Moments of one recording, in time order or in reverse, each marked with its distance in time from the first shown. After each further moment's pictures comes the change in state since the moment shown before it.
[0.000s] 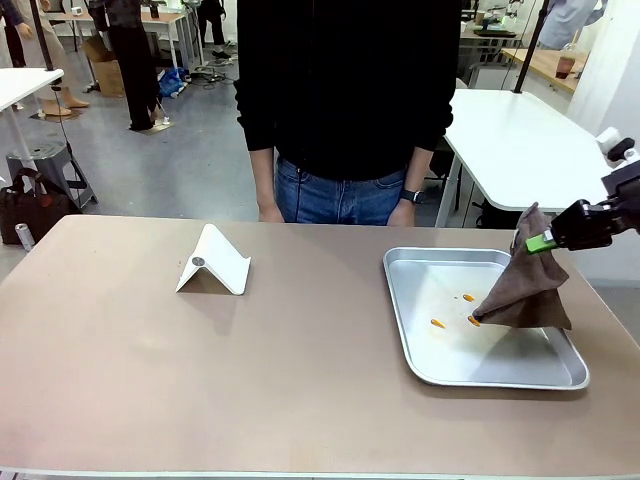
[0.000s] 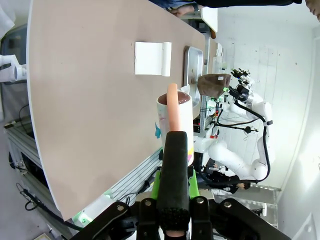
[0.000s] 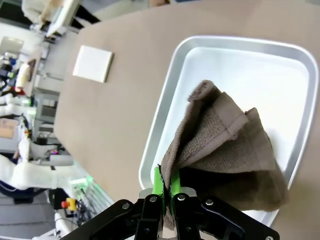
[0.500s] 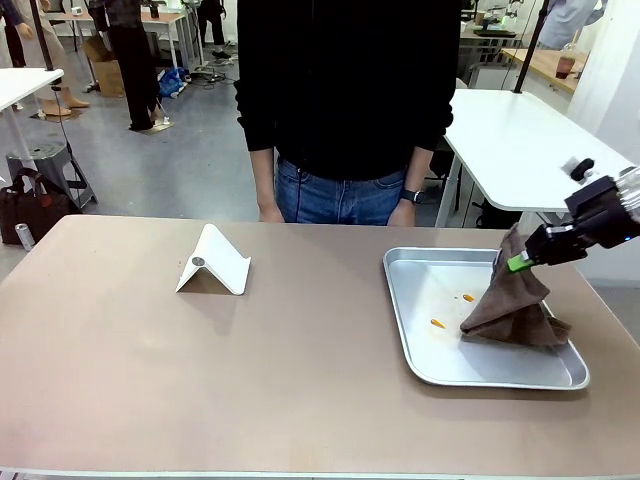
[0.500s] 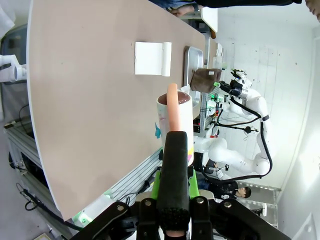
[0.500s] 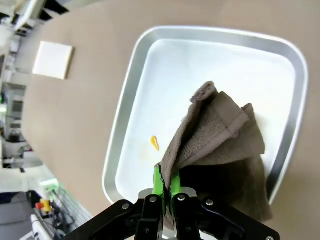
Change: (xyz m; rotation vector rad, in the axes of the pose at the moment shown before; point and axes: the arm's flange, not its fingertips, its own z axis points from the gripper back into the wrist) left arm 0.000 0.000 0.000 0.000 0.000 0.000; right arm 0.010 -0.020 -0.050 -0.129 0.080 0.027
